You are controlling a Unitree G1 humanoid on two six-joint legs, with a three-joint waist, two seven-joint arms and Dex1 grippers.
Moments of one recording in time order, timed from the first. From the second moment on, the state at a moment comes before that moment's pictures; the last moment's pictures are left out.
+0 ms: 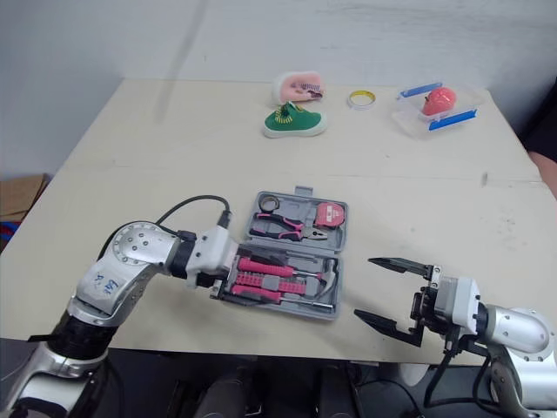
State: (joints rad) left arm -0.41 0.57 -0.19 -0.27 -0.42 0.29 -1.25; right arm 0.17 -0.69 -0.25 -0.24 0.57 -0.22 1.25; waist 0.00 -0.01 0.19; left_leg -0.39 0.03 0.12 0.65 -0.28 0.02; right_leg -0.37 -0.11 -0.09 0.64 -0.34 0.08
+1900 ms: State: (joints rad) left arm -0.43 0.56 -0.07 0.10 -0.34 0.09 -1.05; right arm -0.02 -0.70 -0.15 -0.15 0.32 0.05 0.90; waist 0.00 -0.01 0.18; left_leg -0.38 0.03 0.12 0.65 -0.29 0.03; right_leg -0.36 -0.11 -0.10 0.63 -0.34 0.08
